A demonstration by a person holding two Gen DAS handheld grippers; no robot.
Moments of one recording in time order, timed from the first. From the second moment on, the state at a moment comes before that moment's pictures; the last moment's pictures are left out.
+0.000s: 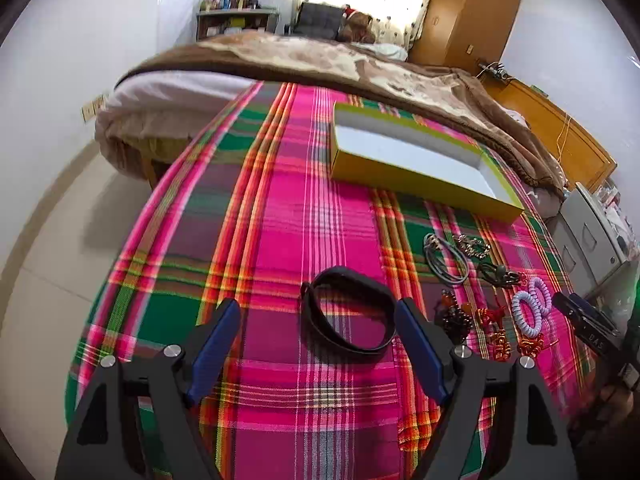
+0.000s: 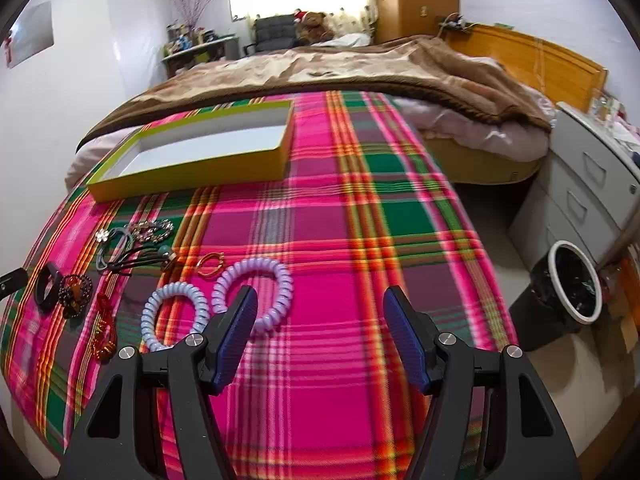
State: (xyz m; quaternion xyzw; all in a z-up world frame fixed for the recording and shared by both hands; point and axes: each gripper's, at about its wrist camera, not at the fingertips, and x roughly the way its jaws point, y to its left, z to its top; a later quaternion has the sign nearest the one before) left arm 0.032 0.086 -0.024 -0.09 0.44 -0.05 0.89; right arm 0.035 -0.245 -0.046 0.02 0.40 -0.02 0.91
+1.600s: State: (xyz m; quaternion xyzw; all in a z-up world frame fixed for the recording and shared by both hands) left arm 0.076 0.063 -0.011 -0.03 0.42 -0.07 0.90; right arm 0.058 -0.240 -0.016 0.04 0.38 -0.01 0.92
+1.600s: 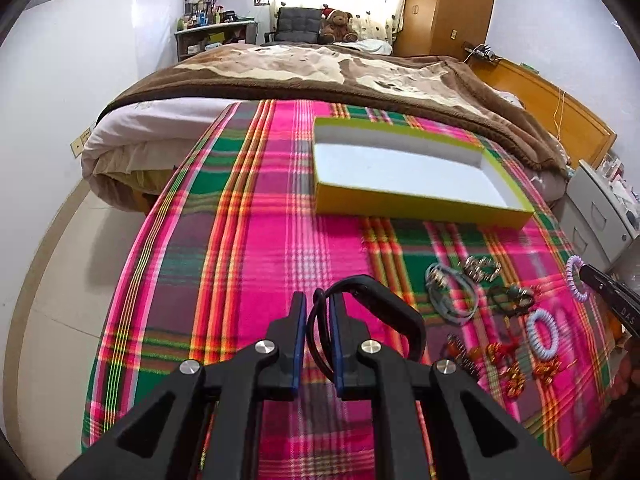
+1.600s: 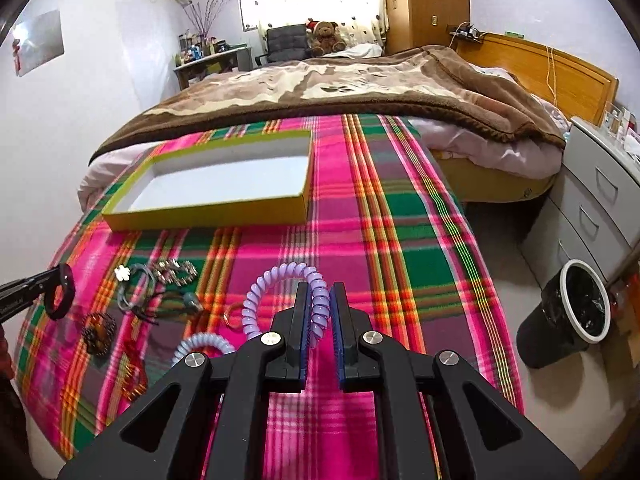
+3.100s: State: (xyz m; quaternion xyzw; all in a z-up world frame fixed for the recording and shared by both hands) left arm 0.272 0.010 -0.030 -0.04 0.47 -0.11 0.88; right arm 0.274 -0.207 -0.042 -0.01 0.45 0.03 0.89
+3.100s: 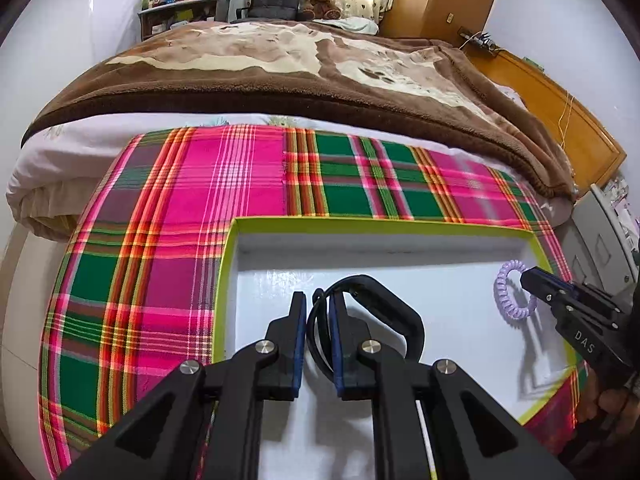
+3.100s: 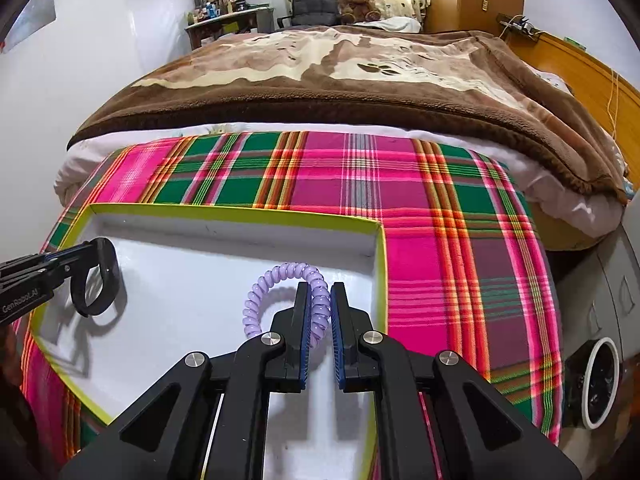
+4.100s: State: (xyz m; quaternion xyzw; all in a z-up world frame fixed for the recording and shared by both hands) left arm 0.254 0.015 -0.010 -0.06 0.45 -0.13 0.88; right arm 0.261 -0.194 -0.029 -0.01 0.42 0.04 0.91
